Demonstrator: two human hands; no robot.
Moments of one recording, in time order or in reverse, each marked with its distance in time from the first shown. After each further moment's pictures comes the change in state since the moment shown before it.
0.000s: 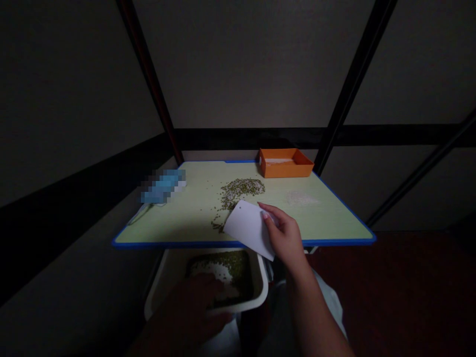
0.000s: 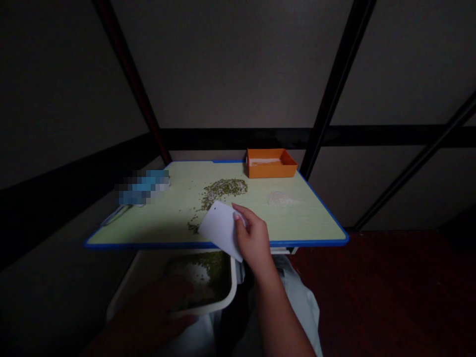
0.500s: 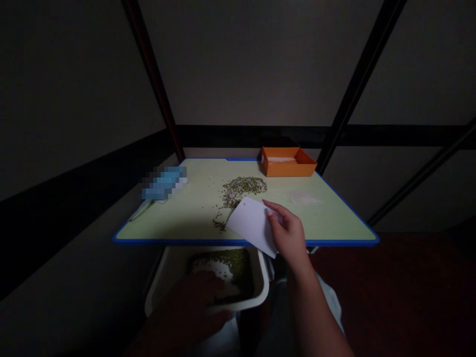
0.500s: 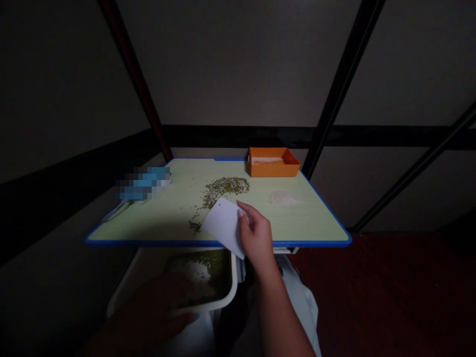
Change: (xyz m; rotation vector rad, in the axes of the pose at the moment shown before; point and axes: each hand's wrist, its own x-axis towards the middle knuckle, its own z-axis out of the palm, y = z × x) left_hand -0.005 -0.008 0.010 0.009 0.019 -0.018; right_hand 0.003 0.001 -0.001 -0.026 0.027 0.039
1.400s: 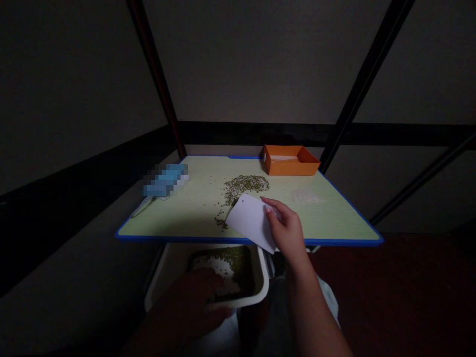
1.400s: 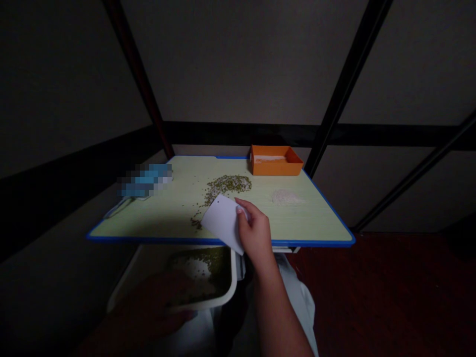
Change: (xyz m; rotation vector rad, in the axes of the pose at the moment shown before) left_hand 0.005 0.011 -0.020 0.013 -0.055 0.045; right_hand 0.005 0.000 0.006 -0.023 -0.039 -0.029
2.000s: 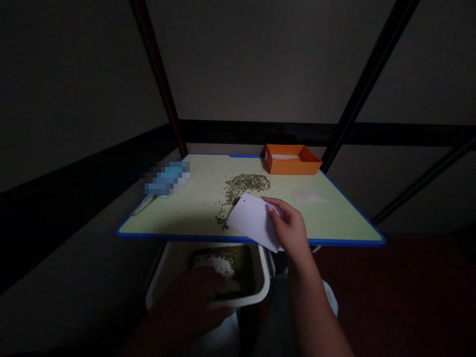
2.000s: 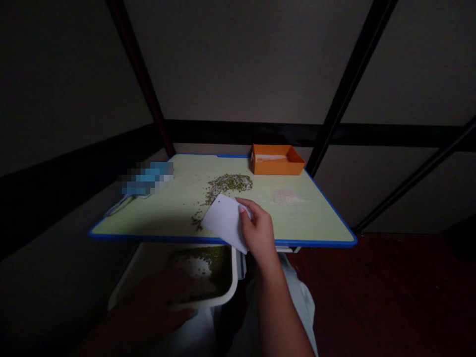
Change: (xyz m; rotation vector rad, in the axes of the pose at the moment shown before) left_hand 0.001 -0.001 0.002 0.024 0.006 -0.001; right_hand 0.002 0.002 -0.002 0.035 -0.018 0.003
